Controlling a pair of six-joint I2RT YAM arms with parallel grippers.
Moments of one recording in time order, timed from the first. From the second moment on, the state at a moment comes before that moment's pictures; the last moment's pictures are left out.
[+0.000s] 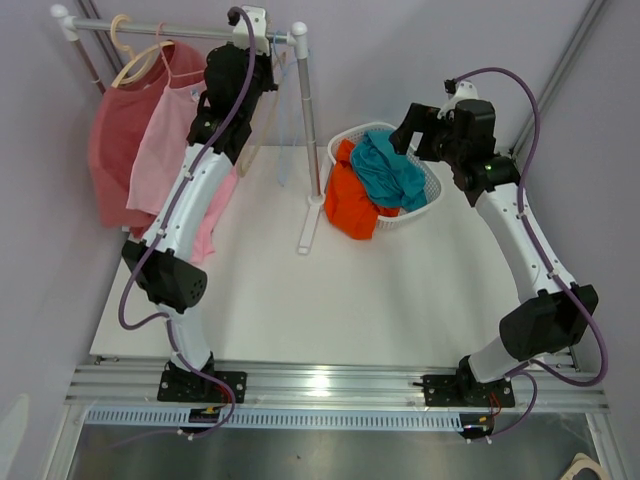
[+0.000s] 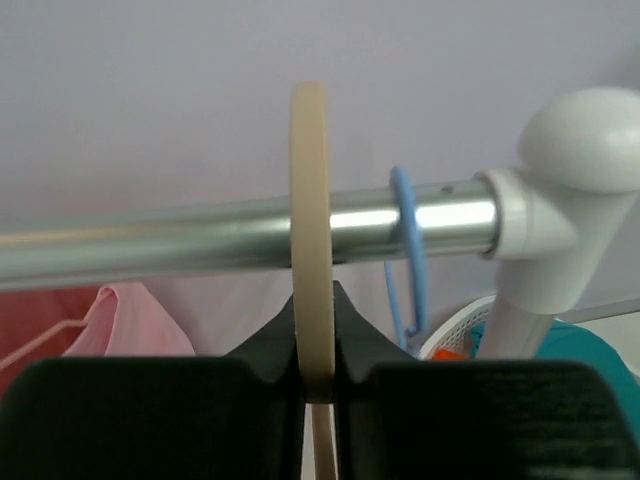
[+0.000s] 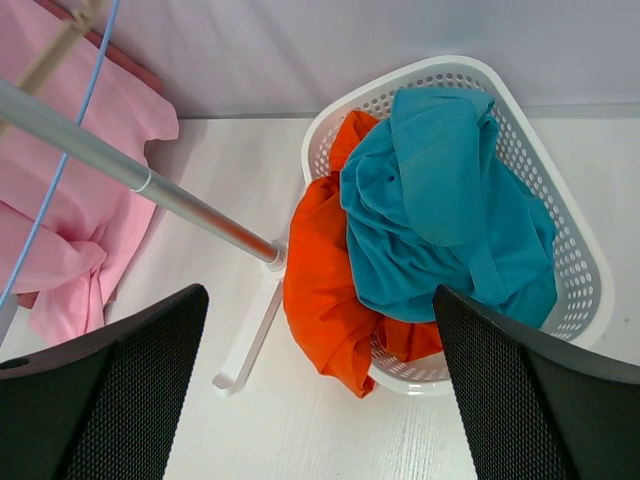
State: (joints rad) left arm -0.36 1.90 2.20 -0.18 -0.16 0.07; right arm 0.25 1.55 1.65 -0.41 -0.11 0.34
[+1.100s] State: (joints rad) left arm 0.14 1.24 1.41 0.06 0.19 -0.04; right arm 0.30 1.53 1.60 -0.36 -0.24 0.39
